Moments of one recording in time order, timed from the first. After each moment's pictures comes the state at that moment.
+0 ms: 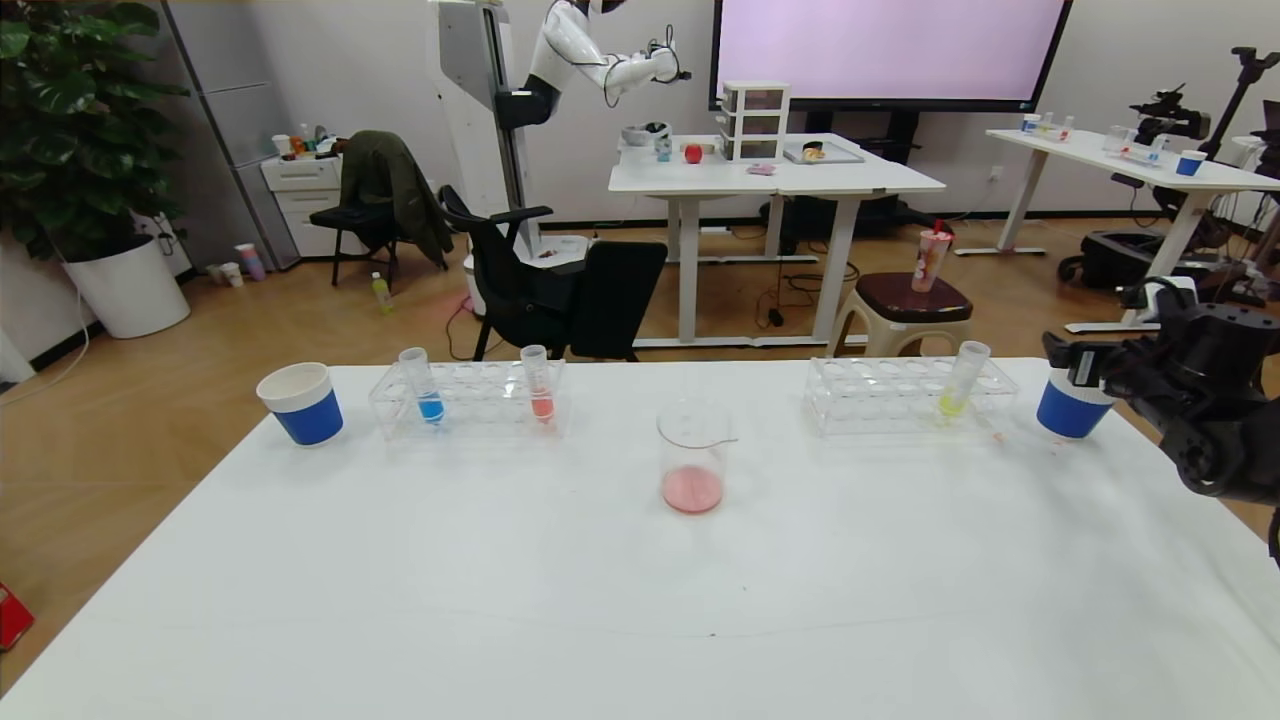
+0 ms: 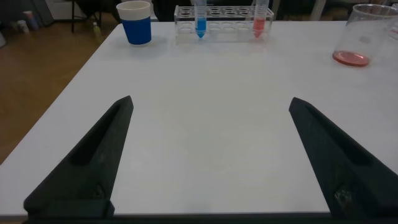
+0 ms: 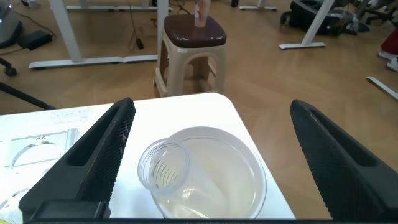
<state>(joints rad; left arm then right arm) 0.00 0.00 0.00 0.00 0.00 0.00 -0.32 2.28 -1.17 -1.03 -0.01 -0.08</state>
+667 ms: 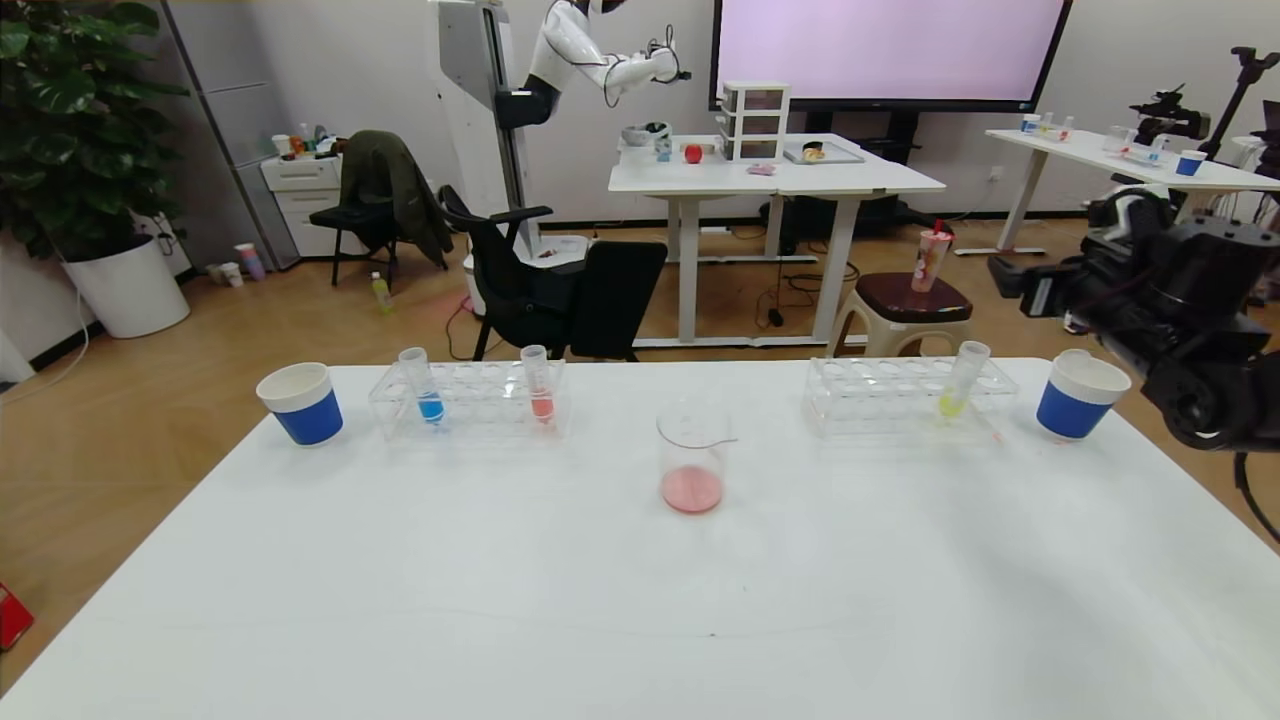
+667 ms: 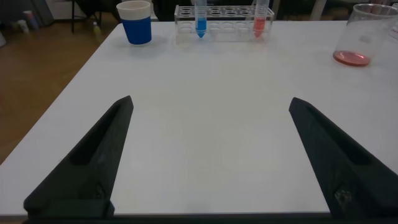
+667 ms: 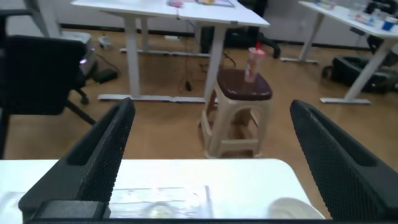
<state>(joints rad) 0.00 0.00 0.00 0.00 0.00 0.00 -0.11 2.06 -1.18 -0.96 -0.01 -0.08</state>
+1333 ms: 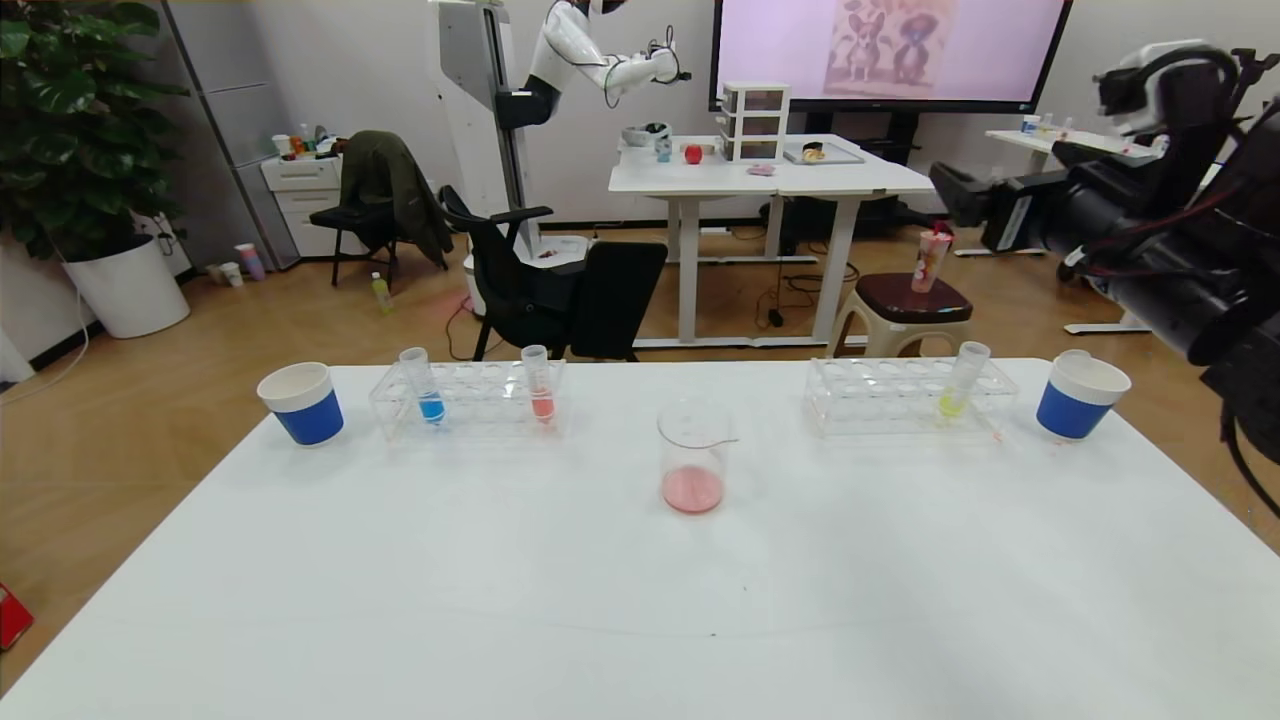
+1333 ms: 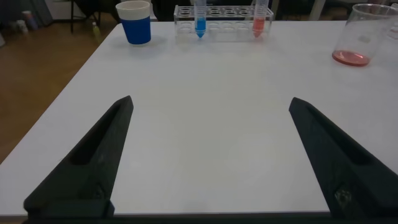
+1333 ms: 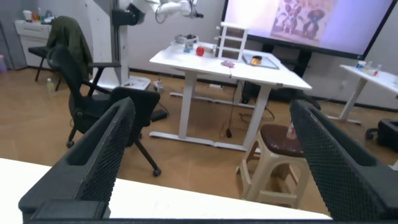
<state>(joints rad) 0.00 0.00 0.00 0.00 0.00 0.00 0.21 1.70 -1.04 -0.92 -0.11 -0.13</state>
